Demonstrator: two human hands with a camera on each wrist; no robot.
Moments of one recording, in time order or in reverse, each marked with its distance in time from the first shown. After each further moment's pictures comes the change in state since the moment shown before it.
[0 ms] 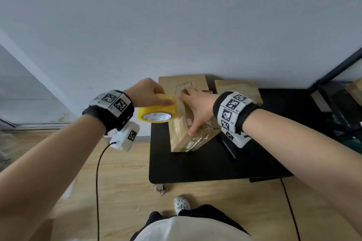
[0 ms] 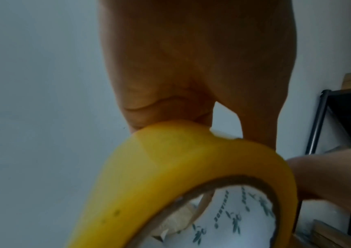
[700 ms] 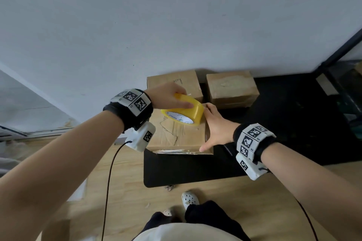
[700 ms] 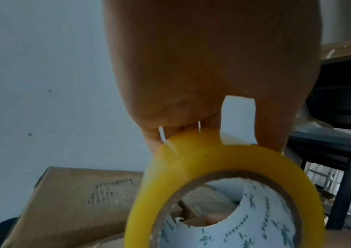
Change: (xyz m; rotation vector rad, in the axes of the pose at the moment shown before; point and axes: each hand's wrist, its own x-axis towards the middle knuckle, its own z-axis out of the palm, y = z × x) left_hand 0.048 0.075 0.035 0.049 -0.229 0.131; right_hand -0.028 0.072 0.107 0.567 0.048 0.059
